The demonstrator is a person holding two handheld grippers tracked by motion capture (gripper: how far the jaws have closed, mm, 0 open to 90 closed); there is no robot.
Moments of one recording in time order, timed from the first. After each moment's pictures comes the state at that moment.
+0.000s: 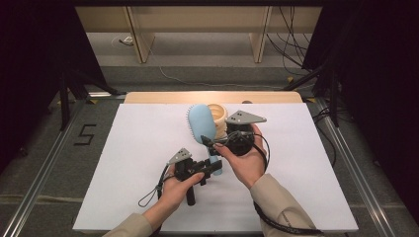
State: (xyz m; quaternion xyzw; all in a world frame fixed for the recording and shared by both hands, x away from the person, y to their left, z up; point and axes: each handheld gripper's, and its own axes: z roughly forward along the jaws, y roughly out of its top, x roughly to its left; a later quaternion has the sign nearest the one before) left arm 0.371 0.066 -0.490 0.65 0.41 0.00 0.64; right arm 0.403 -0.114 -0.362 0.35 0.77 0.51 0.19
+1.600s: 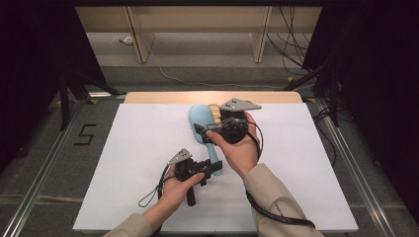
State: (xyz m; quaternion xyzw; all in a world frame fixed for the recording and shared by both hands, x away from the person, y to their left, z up) left arm 0.370 0.066 -0.490 0.66 0.41 0.00 0.64; right arm 0.421 -0.097 -0.342 0.35 0.75 0.53 0.18
